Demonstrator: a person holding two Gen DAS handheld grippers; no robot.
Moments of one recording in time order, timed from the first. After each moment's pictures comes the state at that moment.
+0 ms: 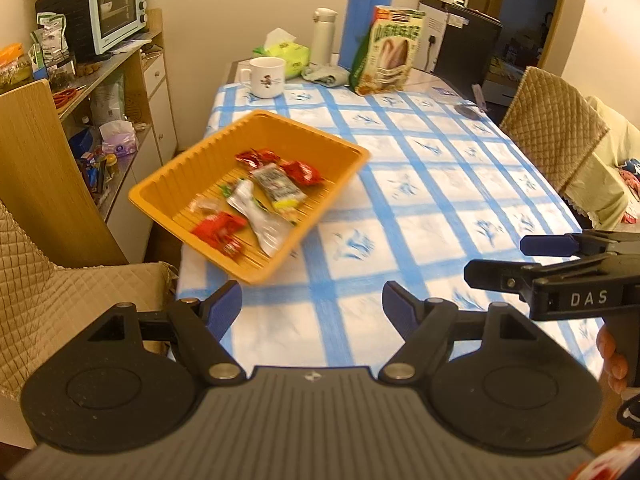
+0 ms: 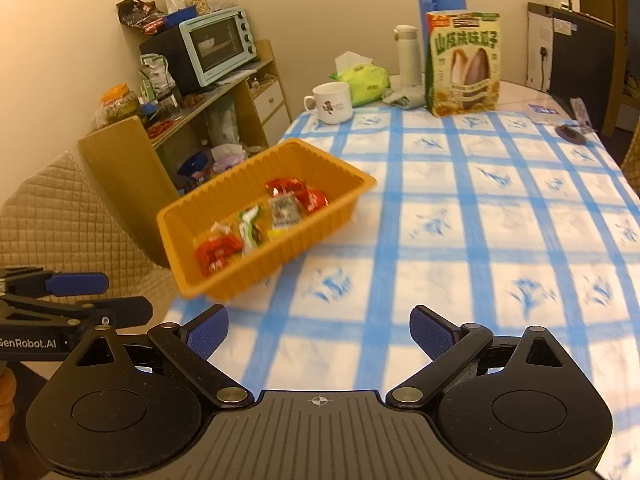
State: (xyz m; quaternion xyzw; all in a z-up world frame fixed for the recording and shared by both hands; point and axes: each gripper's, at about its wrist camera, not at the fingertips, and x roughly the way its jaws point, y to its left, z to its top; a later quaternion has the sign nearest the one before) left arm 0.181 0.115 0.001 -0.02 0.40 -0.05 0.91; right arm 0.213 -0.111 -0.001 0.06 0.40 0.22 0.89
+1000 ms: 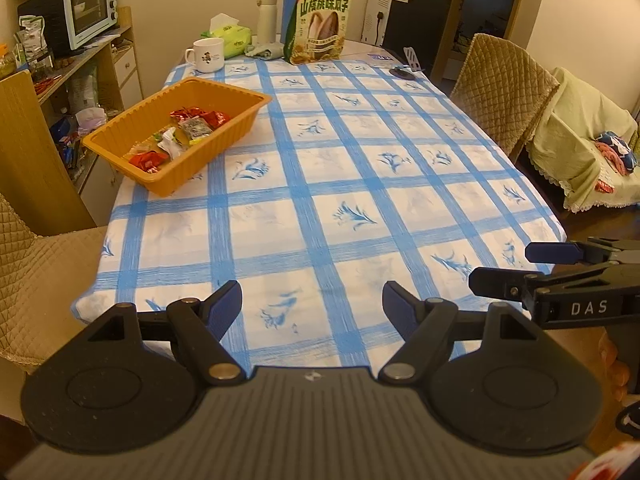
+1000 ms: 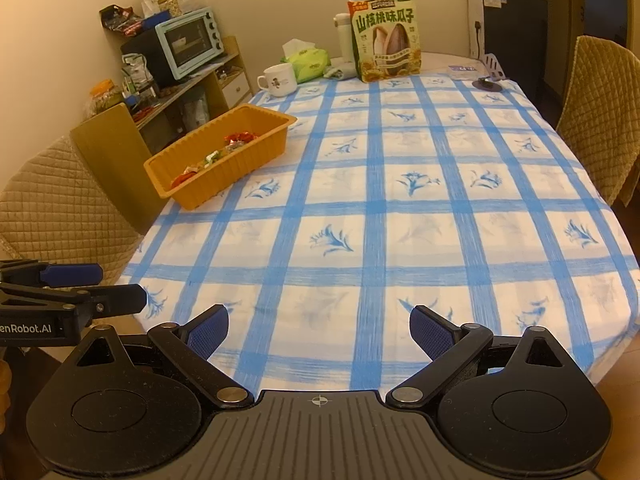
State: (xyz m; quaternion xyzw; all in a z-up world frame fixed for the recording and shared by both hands) left arm 0.055 0.001 -0.006 -0.01 0.41 -0.08 0.91; right arm 0.064 -0.231 -0.007 0.08 0.42 0.18 0.89
